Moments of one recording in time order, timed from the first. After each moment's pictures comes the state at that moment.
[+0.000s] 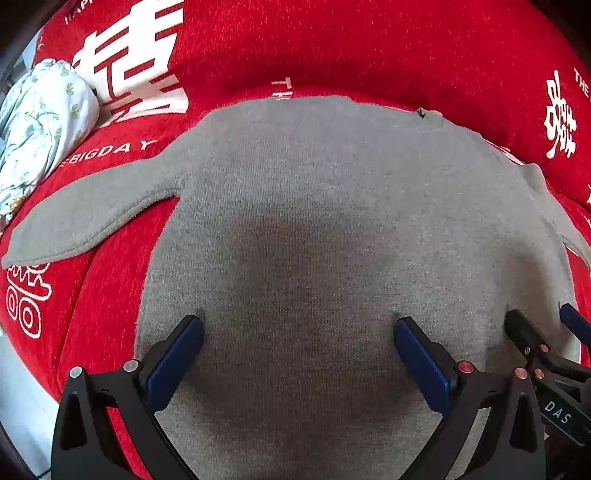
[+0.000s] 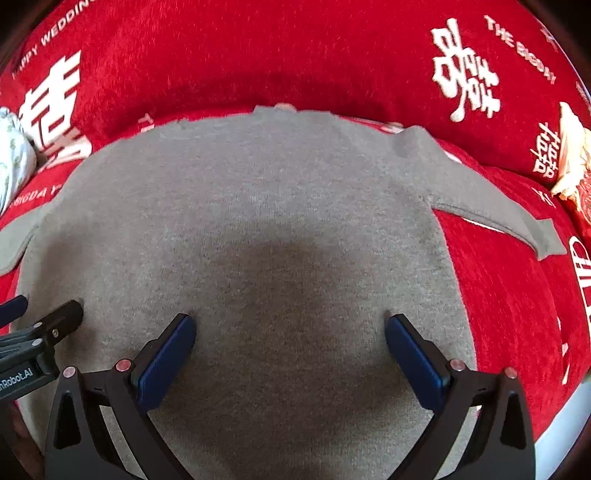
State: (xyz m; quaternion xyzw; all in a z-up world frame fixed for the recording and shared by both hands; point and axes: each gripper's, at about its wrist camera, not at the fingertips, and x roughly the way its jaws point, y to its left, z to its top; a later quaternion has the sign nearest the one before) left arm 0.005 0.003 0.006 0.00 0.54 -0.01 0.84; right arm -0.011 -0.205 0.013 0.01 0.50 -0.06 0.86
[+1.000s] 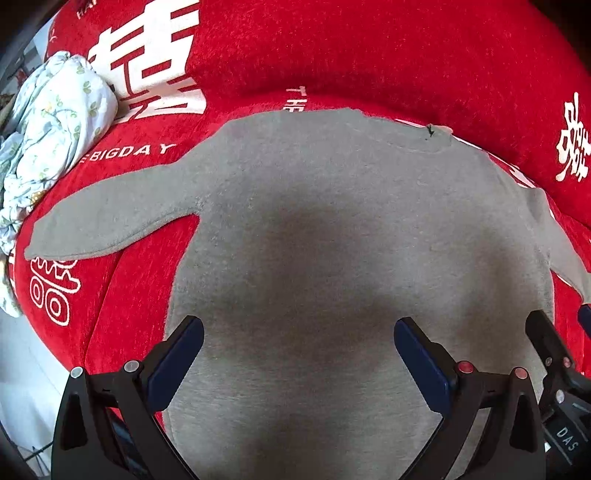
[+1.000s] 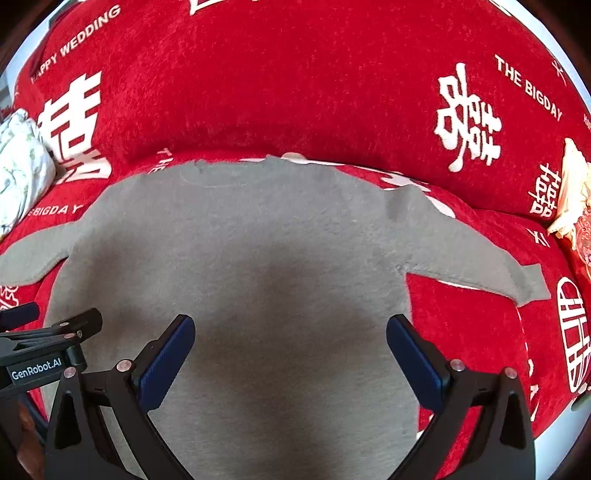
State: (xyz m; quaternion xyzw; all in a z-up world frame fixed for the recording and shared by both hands) left arm 0.021 -0.008 0.051 -0.01 0.57 0.03 0.82; right arm -0.003 -0.211 0.074 -0.01 0.47 -0.04 0.88
